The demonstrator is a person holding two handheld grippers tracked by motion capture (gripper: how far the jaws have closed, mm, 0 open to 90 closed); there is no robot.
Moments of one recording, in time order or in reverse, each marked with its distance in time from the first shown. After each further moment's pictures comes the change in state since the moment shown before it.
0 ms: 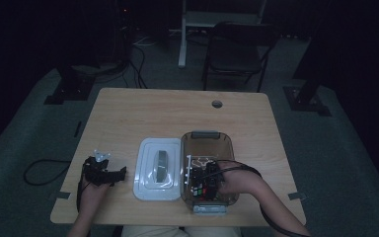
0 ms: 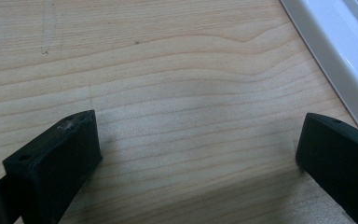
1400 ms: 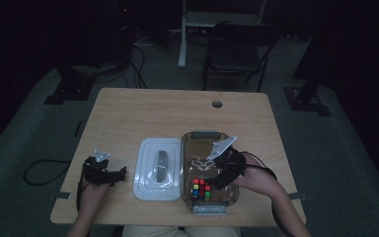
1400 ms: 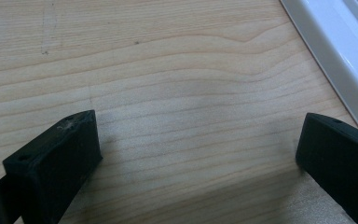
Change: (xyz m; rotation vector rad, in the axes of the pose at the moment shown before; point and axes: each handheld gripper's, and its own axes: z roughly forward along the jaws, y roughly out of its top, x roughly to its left) left arm 0.000 0.000 0.000 0.000 -0.001 0.002; right arm -0.012 -0.068 -0.044 -0.582 -0.114 0.271
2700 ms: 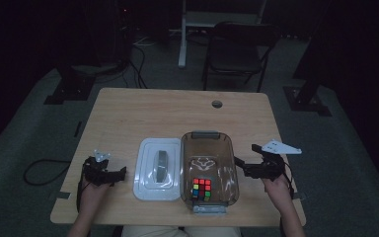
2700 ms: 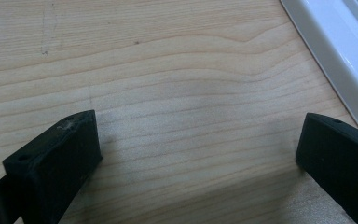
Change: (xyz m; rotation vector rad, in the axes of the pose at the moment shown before) left arm 0.000 0.000 0.000 0.000 0.000 -0.002; right arm -0.029 -0.106 -0.036 -0.494 -0.311 0.490
